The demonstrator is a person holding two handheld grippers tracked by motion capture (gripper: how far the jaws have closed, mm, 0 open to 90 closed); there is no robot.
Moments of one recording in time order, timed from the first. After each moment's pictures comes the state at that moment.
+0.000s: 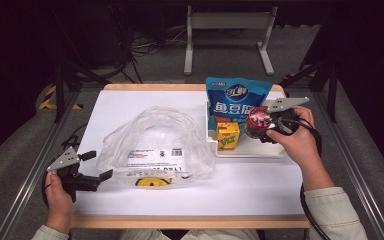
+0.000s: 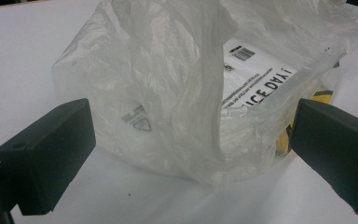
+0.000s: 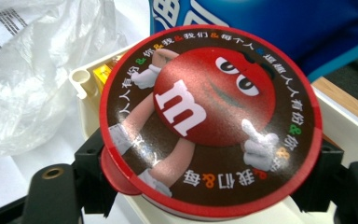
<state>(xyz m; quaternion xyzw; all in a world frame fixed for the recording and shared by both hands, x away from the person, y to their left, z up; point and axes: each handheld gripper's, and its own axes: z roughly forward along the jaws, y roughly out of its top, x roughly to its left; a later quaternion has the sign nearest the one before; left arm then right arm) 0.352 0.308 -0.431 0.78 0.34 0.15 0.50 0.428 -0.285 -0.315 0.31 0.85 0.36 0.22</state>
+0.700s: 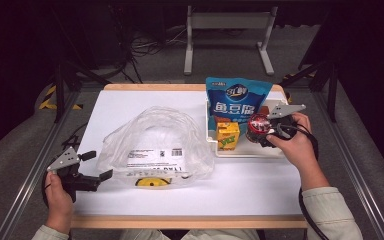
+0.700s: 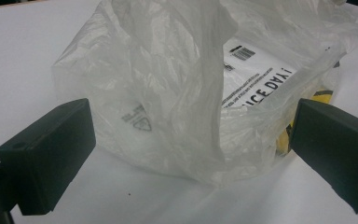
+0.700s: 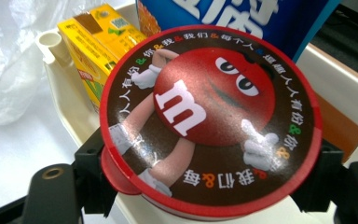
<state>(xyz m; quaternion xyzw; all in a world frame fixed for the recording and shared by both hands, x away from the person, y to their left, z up) 0.352 0.309 -0.431 0.78 0.34 0.15 0.50 0.440 -0.299 -0.352 0.31 0.85 0.36 0.21</state>
